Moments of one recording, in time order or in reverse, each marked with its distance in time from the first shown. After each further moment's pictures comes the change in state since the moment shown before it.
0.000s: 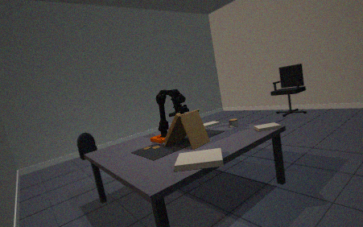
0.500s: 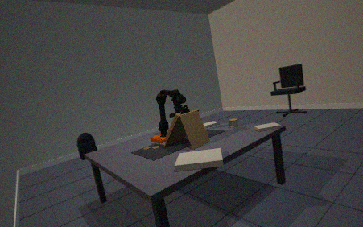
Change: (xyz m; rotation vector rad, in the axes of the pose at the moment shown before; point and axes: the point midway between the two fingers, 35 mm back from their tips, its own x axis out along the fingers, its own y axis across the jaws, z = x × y) arm 0.006 0.000 0.004 0.000 0.000 0.000
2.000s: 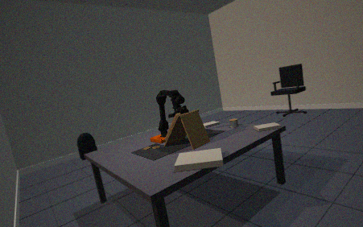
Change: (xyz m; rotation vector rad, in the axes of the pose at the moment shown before) arm 0.000 -0.012 0.000 0.007 0.005 -0.006
